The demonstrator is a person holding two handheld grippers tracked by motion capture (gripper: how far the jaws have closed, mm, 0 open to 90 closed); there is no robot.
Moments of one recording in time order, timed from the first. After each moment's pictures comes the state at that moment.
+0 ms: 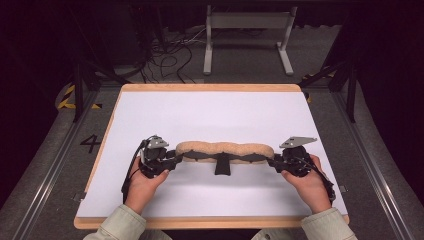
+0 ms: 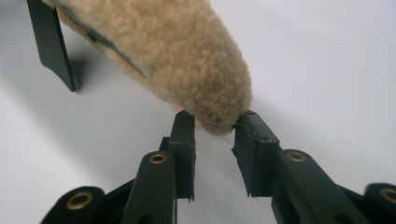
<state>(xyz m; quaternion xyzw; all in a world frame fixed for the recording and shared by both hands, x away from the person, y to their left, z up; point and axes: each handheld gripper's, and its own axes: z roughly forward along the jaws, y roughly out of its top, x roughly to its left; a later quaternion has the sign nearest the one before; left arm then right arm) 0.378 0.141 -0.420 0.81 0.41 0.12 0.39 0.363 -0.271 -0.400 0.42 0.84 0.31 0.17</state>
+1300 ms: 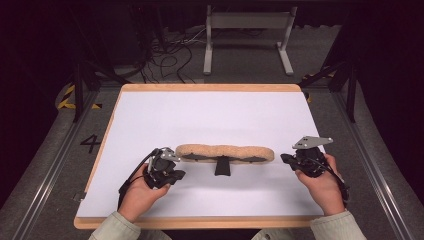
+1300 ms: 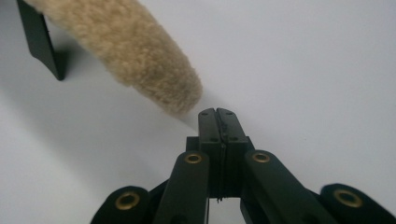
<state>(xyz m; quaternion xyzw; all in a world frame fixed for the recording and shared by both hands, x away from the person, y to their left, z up) 0.357 0.121 -0.416 0.89 0.33 0.05 0.29 0.354 -0.298 -0.385 0.41 0.84 0.31 0.20</state>
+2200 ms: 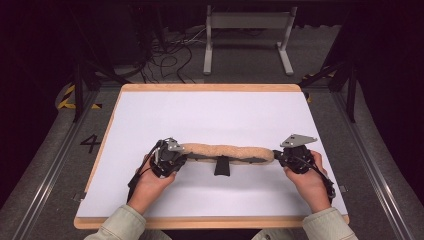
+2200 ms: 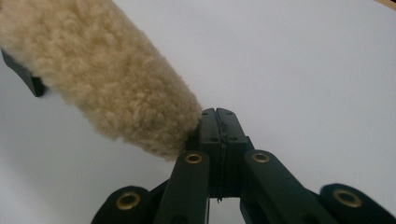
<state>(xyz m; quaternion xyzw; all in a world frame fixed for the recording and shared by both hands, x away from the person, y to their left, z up) 0.387 0.112 -0.428 0.87 0.37 0.12 0.31 0.369 -0.275 -0.400 0.39 0.84 0.31 0.23</state>
